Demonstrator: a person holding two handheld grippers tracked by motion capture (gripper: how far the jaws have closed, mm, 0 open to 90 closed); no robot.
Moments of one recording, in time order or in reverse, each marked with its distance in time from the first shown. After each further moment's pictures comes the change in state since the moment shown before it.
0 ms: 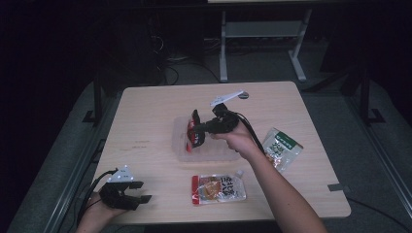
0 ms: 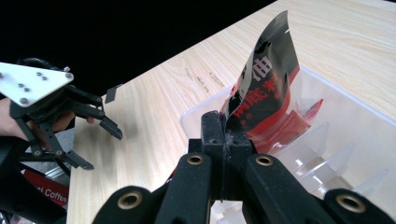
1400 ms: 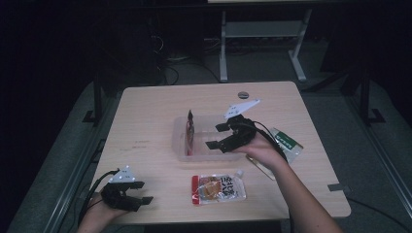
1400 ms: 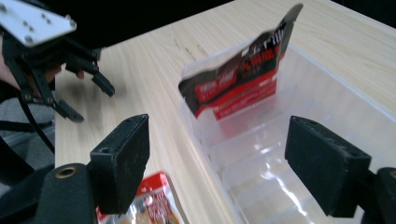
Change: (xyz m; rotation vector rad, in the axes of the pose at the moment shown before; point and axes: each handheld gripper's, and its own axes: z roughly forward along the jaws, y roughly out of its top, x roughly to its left) left arm -0.003 0.001 0.003 -0.006 -0.014 -0.002; right arm 0.035 -0.027 -0.053 0.050 -0.140 -0.143
